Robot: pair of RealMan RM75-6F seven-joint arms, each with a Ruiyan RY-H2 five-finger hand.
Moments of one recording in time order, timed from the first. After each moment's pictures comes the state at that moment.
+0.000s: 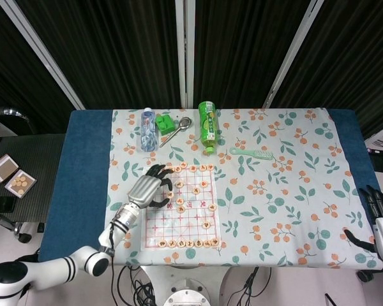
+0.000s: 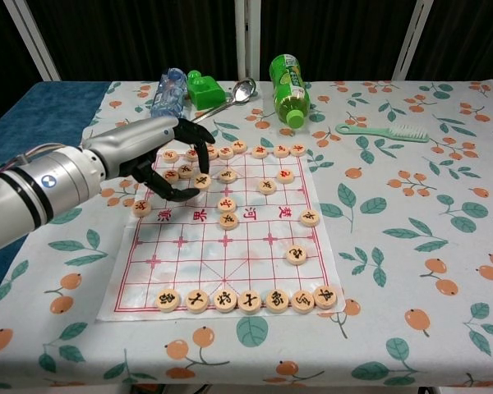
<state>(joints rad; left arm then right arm) -0.72 -1.82 -0.20 -1.19 1.34 0.94 -0.01 0.00 -1.09 0.04 -1.51 -1.51 1.51 0.21</state>
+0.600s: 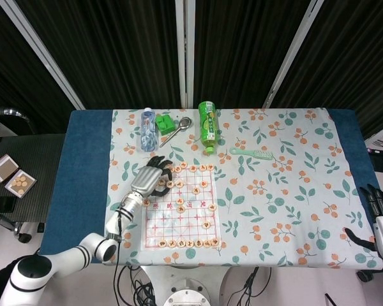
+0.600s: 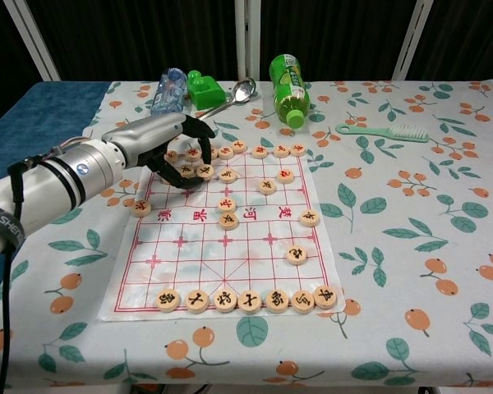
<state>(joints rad) -0.81 -1.94 -0.21 -0.87 1.35 0.88 -0.17 0.01 -1.08 0.04 -1.52 -1.50 1.49 0.20</state>
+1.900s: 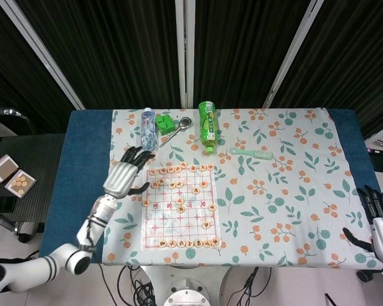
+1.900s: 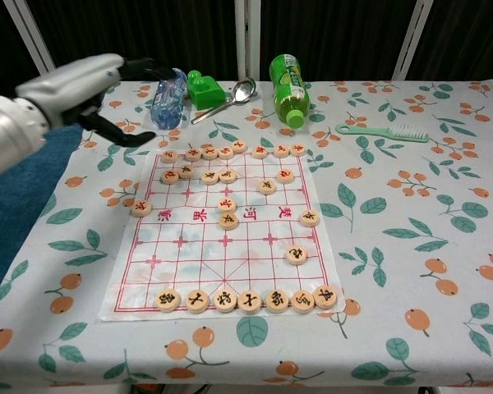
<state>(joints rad) -0.63 -1.62 -0.16 -1.31 1.38 1.18 0.04 0.00 -1.12 0.04 -1.48 -1.52 1.51 0.19</state>
